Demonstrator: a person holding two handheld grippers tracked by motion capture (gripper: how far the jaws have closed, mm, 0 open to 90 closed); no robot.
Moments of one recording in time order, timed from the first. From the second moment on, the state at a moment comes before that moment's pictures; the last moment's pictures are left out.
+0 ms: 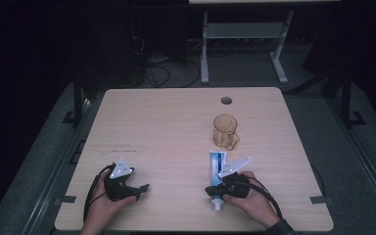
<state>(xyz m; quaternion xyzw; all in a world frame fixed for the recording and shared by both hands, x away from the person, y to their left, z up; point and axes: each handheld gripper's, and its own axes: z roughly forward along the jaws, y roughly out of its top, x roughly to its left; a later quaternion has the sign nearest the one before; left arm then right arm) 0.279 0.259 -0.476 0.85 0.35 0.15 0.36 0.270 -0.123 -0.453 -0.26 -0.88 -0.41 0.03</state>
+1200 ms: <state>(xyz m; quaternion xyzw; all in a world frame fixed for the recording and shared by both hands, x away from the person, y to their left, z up) 0.278 0.259 -0.476 0.85 0.36 0.16 0.36 0.270 -0.190 -0.451 -0.32 -0.86 -0.39 -0.01</state>
